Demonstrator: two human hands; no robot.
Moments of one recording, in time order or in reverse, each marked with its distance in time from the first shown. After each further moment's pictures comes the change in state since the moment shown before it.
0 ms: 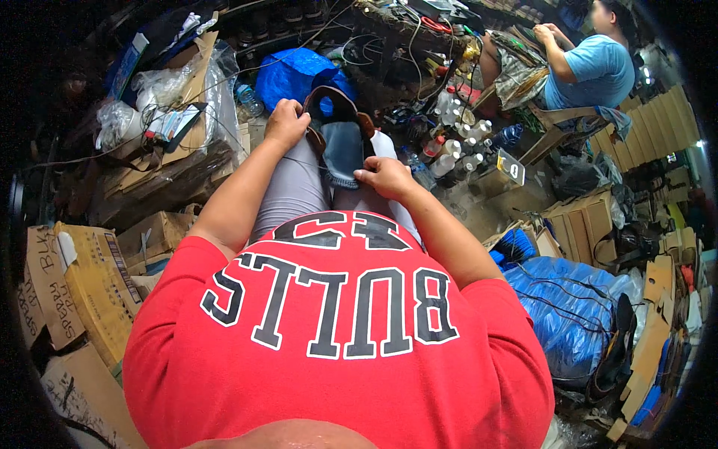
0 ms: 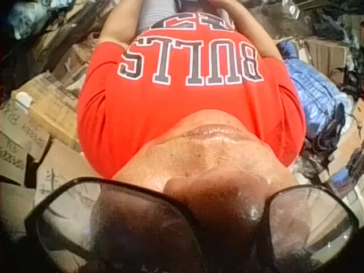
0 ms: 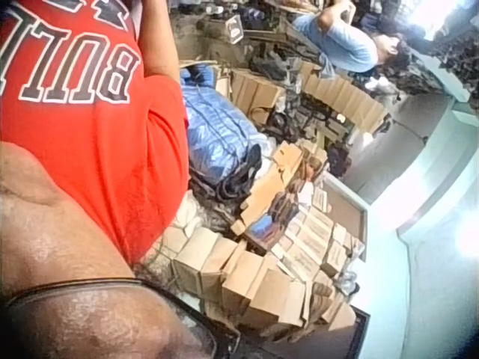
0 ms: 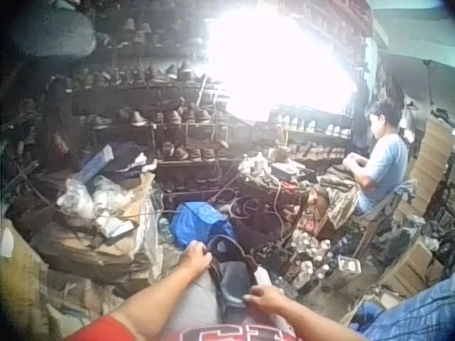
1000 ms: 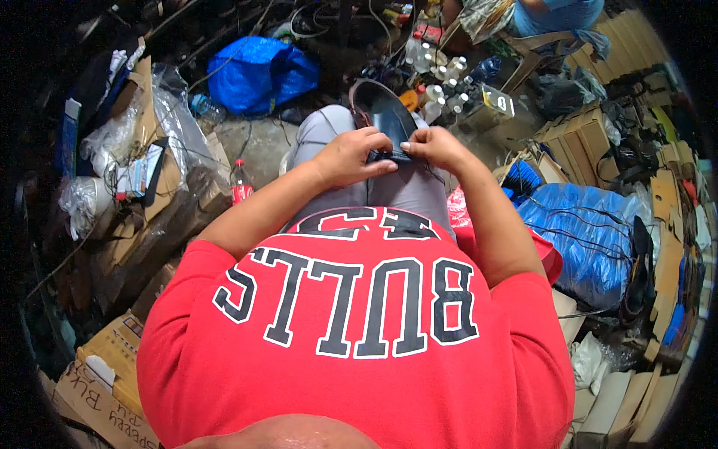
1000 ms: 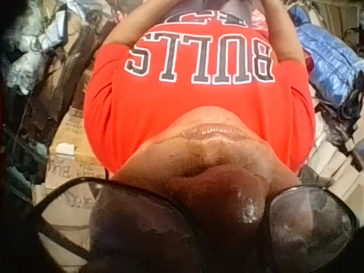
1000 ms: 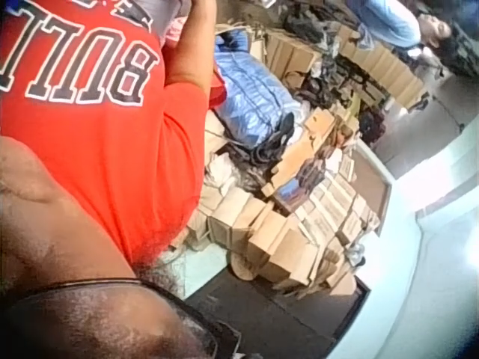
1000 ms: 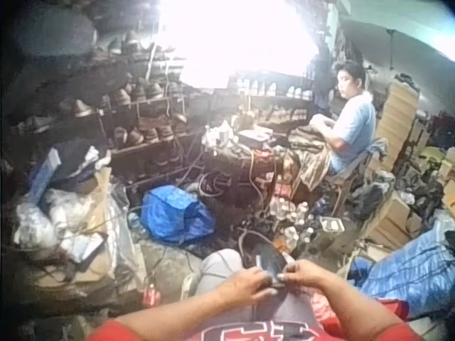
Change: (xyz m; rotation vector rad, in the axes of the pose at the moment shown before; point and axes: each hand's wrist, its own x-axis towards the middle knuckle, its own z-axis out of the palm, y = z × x) left_hand -0.062 0.089 0.023 -0.509 -0.614 0.875; right_hand -0.040 0.065 -0.034 0.430 0.048 0.261
